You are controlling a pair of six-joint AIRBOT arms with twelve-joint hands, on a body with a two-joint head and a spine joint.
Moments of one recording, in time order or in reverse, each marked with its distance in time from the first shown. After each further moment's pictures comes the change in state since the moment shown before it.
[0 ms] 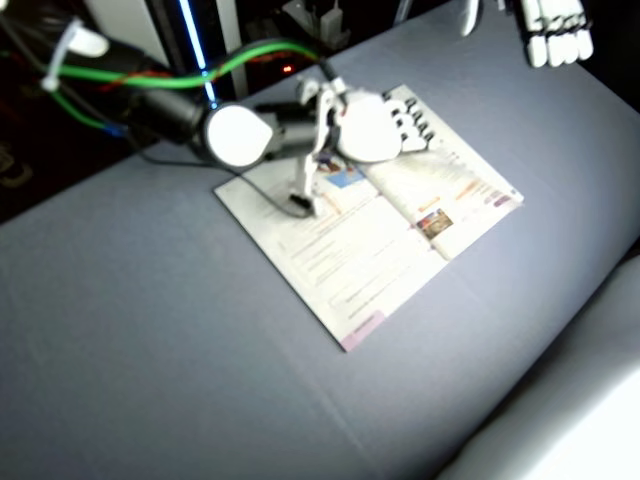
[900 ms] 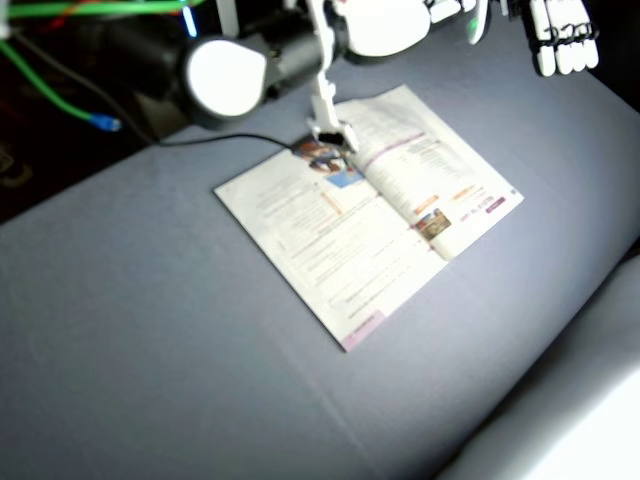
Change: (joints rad) left arm -0.024 -0.031 0.013 0.005 0.046 -0.011; right arm 0.104 0.216 -0.177 0.050 0.239 -0.056
